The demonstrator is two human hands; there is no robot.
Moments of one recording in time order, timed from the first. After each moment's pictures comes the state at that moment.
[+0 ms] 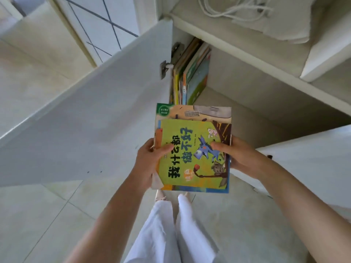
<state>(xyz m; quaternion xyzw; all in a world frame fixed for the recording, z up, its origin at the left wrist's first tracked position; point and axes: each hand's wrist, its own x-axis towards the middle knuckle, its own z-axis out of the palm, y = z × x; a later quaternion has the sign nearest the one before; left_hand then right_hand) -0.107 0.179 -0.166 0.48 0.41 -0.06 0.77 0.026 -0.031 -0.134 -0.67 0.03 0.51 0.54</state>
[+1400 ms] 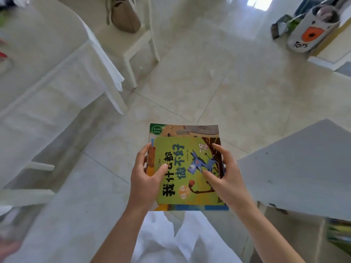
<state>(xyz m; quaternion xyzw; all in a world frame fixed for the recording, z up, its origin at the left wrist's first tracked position) -0.521 -0.028 -0.018 0.20 0.74 0.51 0.39 -0.341 0.065 -0.034 -0.52 -0.62 0.54 0.22</state>
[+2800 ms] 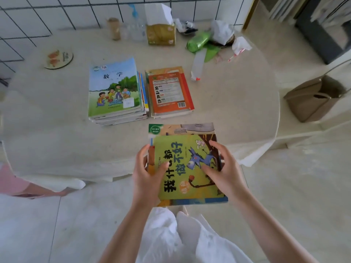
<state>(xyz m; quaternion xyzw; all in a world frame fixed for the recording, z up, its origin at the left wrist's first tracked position) -1.110 -0.036 -0.021 -0.15 0.75 0.64 0.08 -1.090 0.162 -0.015 -0.20 -0.82 0.53 -0.06</state>
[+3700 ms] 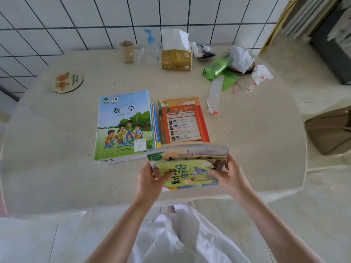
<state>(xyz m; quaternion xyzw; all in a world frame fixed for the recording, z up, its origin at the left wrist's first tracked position) -1.287 -0.064 -0.070 -0.14 0.79 0.59 0.10 -1.267 0.173 -0.049 -0.12 -0.81 0.57 -0.06</state>
